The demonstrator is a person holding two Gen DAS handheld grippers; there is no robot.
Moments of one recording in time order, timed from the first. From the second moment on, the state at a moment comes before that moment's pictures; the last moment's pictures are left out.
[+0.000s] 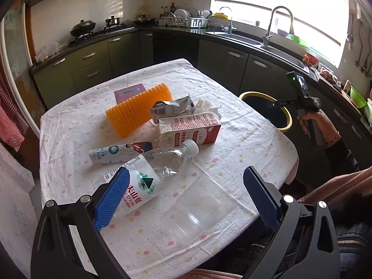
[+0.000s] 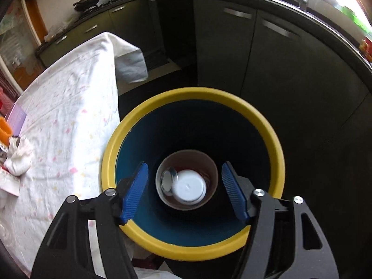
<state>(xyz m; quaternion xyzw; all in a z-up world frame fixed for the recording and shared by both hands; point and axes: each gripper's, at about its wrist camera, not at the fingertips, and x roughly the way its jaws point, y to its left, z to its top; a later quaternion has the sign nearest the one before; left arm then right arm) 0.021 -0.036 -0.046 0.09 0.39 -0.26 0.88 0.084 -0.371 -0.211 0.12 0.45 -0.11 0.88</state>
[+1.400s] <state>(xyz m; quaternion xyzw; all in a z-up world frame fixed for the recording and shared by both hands) 0.027 -0.088 -0.132 0.34 0.42 -0.45 0.71 0.061 -0.305 -0.195 0.10 0.45 -0.03 0.88</state>
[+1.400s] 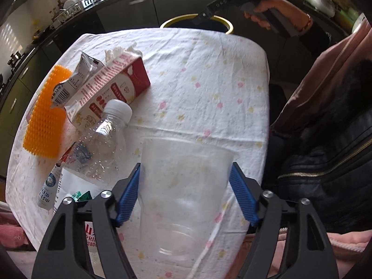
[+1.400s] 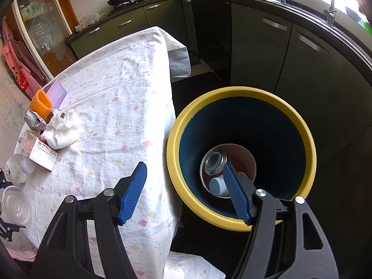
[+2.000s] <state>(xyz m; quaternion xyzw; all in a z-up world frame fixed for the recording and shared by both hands) 0.029 -0.117 -0.080 0.31 0.37 -0.46 0.74 0.034 -0.327 -0.183 0.12 0.42 -0.04 0.90</state>
